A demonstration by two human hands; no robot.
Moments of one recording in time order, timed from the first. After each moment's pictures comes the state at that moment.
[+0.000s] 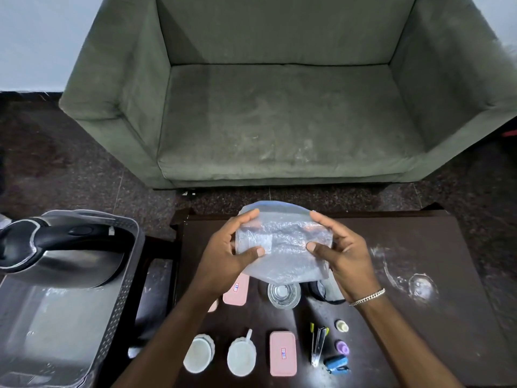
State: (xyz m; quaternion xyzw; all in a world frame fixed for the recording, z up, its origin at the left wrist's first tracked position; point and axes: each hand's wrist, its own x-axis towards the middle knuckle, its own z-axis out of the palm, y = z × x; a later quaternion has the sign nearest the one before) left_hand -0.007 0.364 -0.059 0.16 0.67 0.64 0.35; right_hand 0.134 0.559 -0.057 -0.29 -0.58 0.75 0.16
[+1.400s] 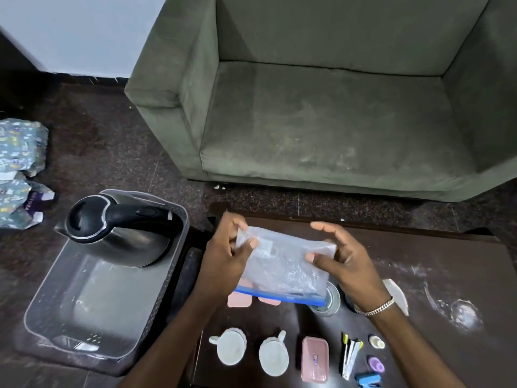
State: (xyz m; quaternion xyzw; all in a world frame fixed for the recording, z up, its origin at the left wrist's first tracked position) left_hand -0.038 0.280 -0.059 0.17 0.78 0.58 0.17; right_hand 0.087 0.496 -0.052 -0.23 -0.66 0.72 0.04
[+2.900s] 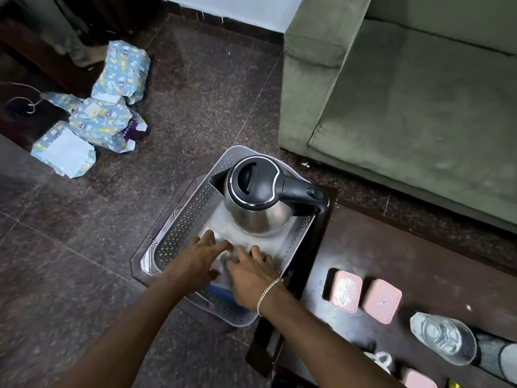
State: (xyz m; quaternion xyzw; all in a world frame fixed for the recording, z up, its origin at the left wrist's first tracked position) left_hand -0.130 -0.045 -0.153 0.22 0.91 0.08 0.33; right_hand -0.073 0.125 -0.139 0.14 -0.94 0.17 -0.27
